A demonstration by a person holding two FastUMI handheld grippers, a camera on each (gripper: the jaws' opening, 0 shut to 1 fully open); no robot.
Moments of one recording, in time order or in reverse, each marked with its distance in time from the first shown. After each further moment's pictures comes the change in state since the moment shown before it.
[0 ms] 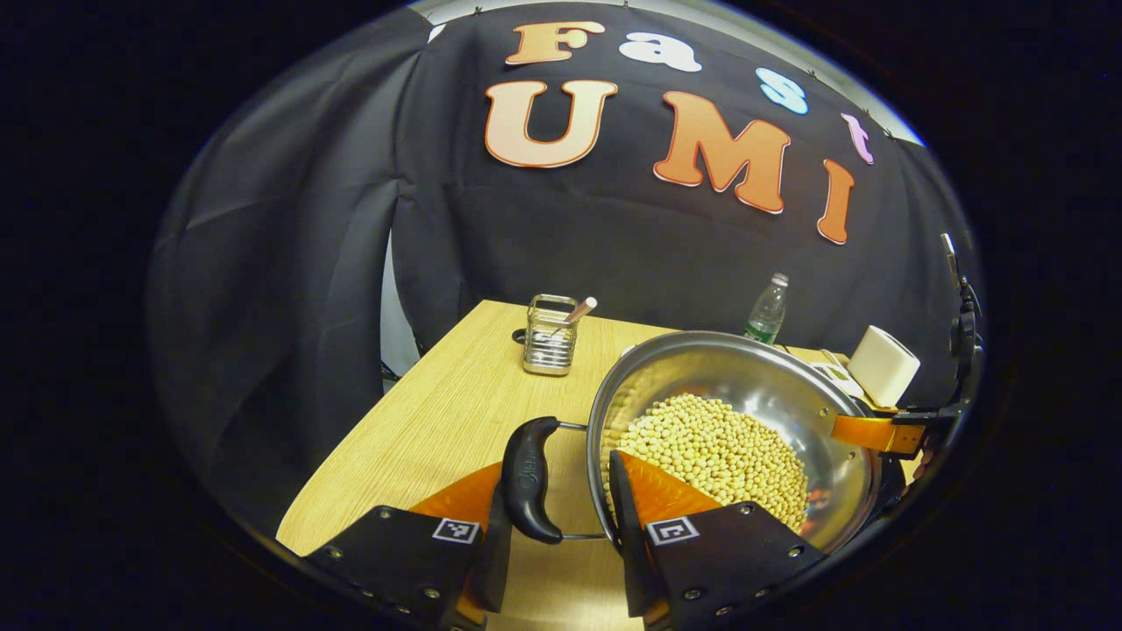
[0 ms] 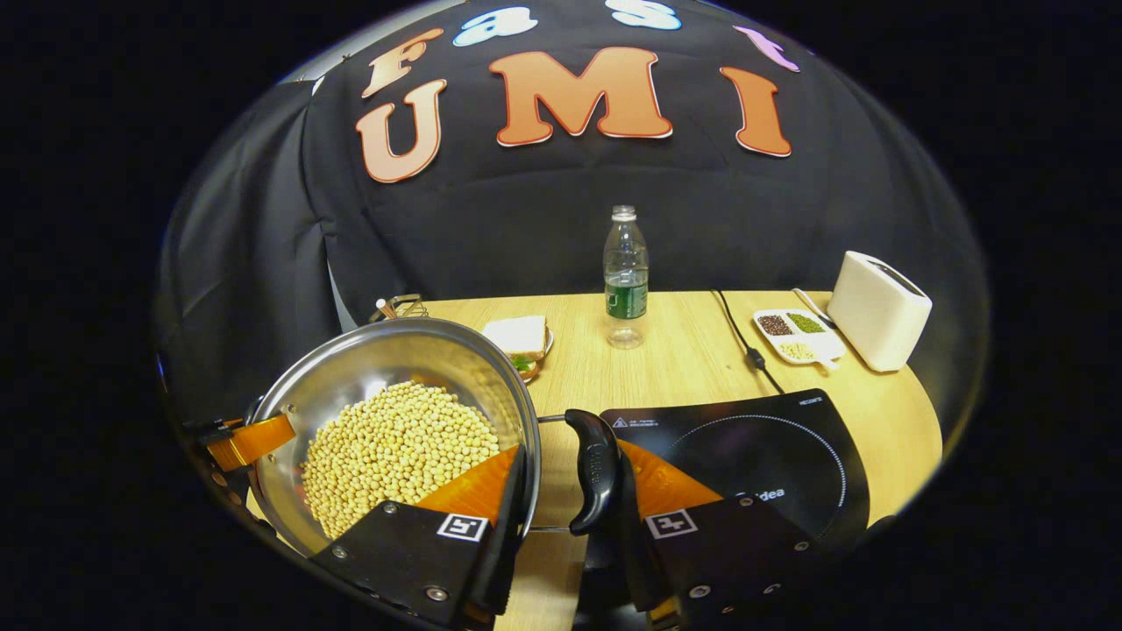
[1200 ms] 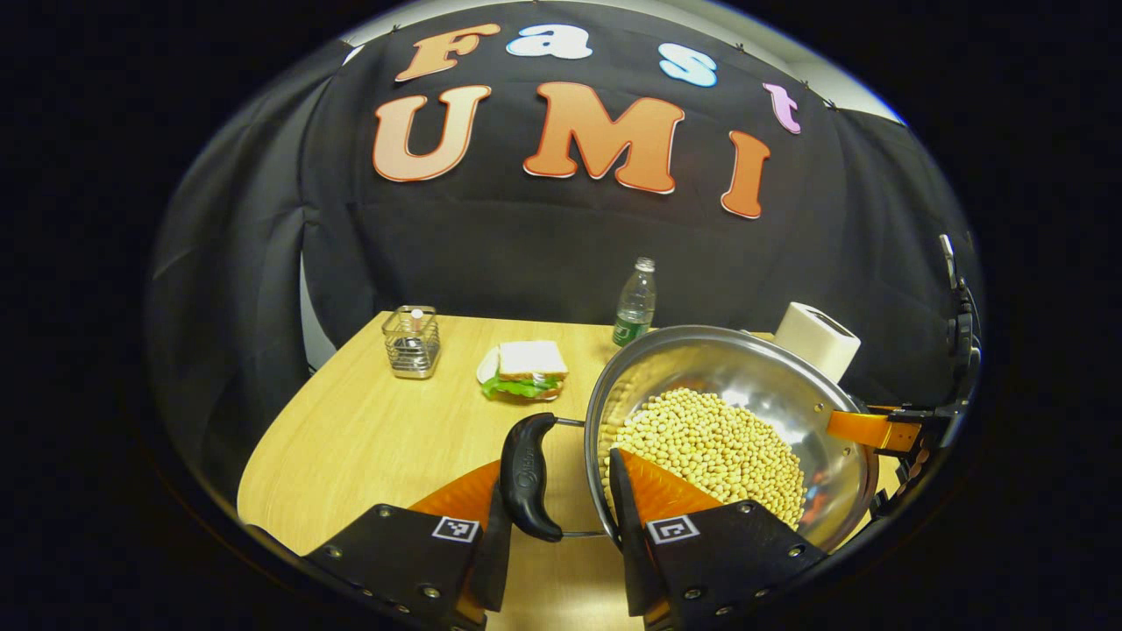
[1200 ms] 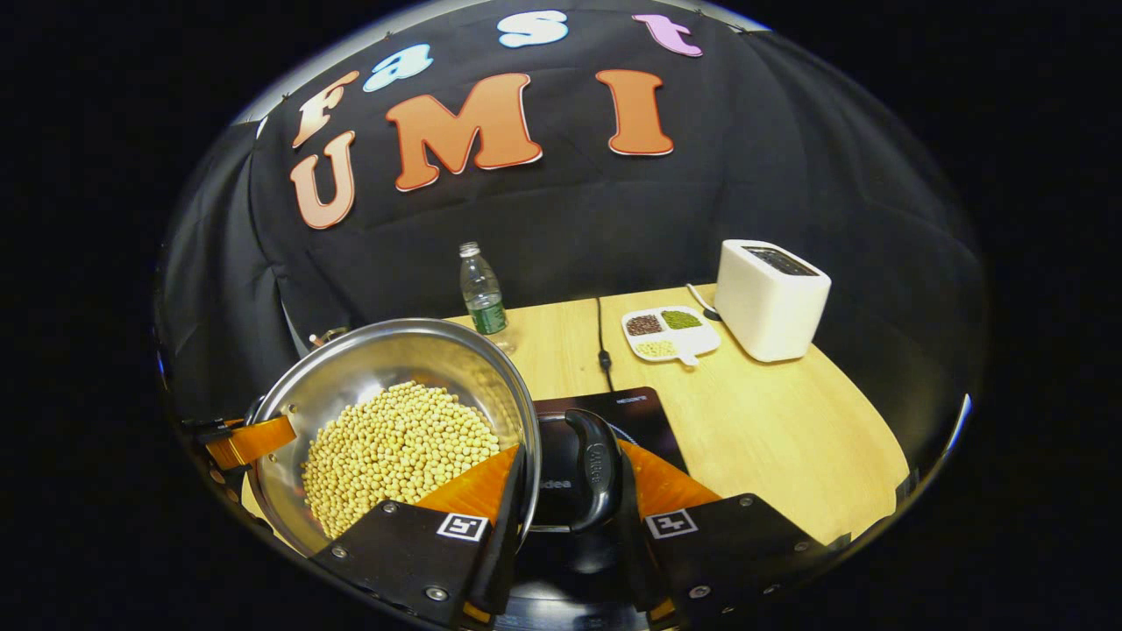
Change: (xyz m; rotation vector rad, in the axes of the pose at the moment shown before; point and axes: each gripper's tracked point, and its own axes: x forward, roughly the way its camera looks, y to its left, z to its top) left arm -0.021 -0.202 -0.004 0.084 0.052 -0.169; right arm -0.083 -0.183 -0.007 0.113 -0.023 -0.142
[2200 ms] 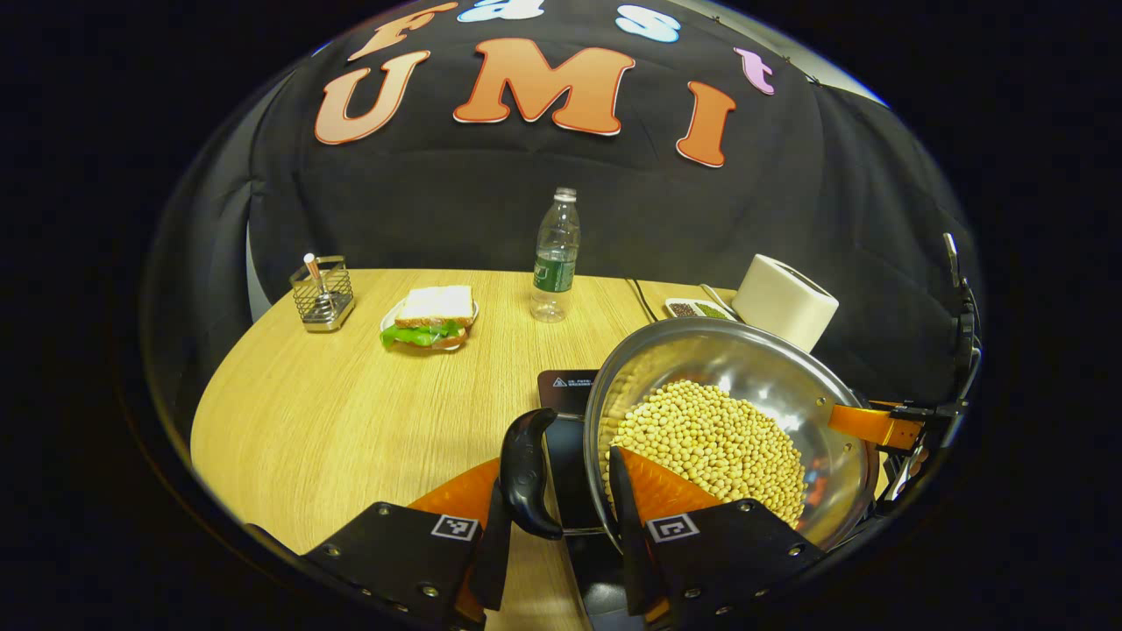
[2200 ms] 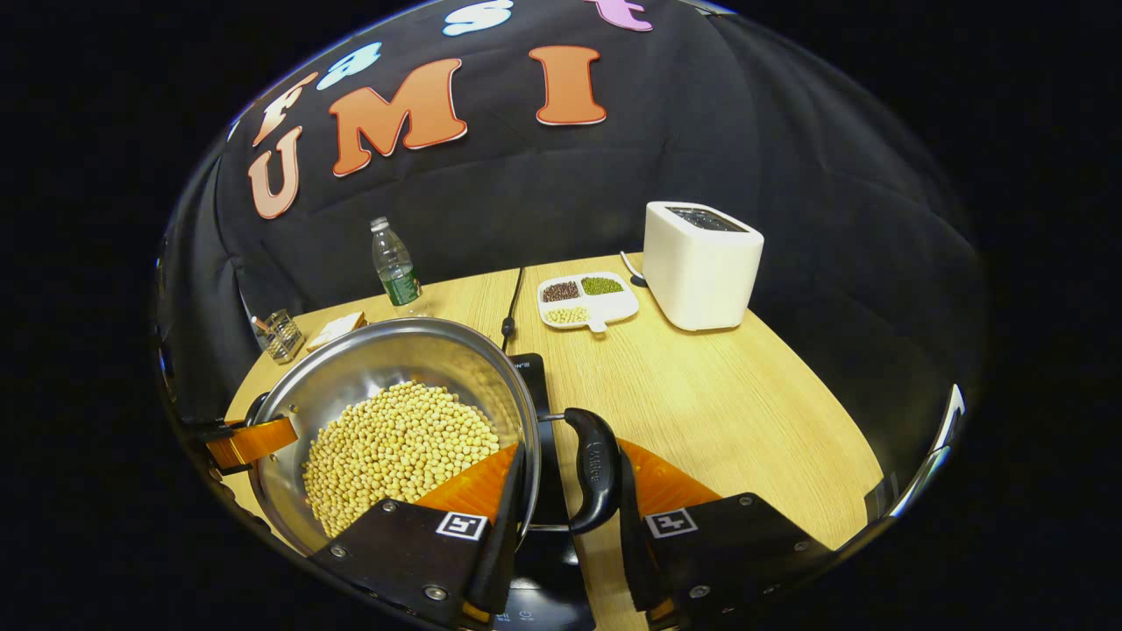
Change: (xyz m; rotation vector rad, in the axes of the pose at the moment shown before) left arm 0.051 -0.099 -0.064 -0.001 0.148 -0.075; right arm 0.014 -0.102 -0.035 0.010 0.104 -0.099
